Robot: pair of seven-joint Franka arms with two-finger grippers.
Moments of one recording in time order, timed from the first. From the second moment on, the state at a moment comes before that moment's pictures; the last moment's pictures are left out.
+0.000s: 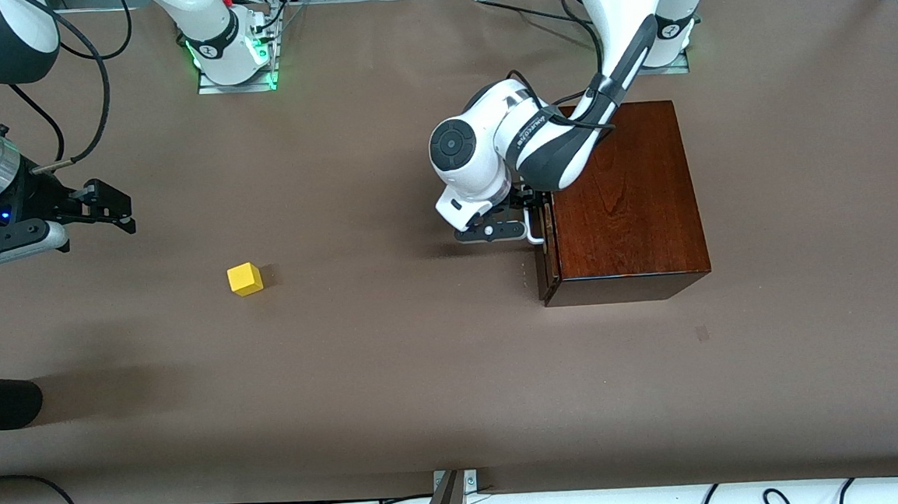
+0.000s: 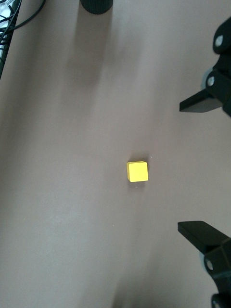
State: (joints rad) left arm -0.53 0.65 -0.27 -1.50 0.28 1.83 -0.84; right arm 0.17 0.11 -0.11 -1.59 0.03 1.78 -0.18
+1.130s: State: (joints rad) left arm -0.57 0.65 -0.26 -1.49 0.22 1.96 -0.87; right arm 0.18 0.19 -0.09 -1.59 0.03 1.74 -0.18
